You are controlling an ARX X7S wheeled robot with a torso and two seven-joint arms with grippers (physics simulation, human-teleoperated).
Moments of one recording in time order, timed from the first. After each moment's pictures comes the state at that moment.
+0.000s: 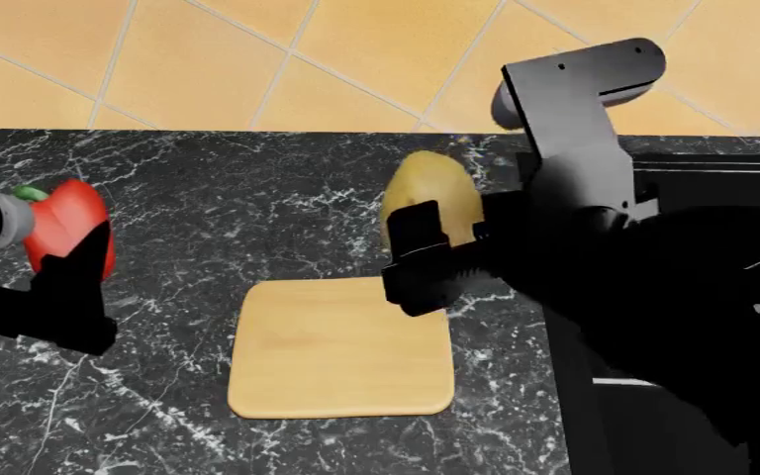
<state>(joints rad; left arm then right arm) -0.76 -0.57 0.19 0.49 -1.05 -1.11 -0.53 1.16 0.41 -0.25 -0.01 0.94 1.44 0.13</state>
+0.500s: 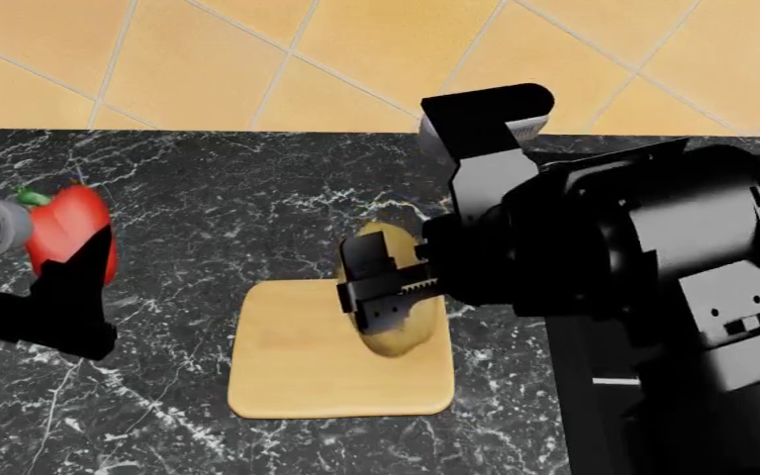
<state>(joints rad) -0.74 -0.58 0.19 0.49 -1.05 -1.08 -0.51 1.38 0.28 -0.59 0.55 0.87 1.35 -0.10</state>
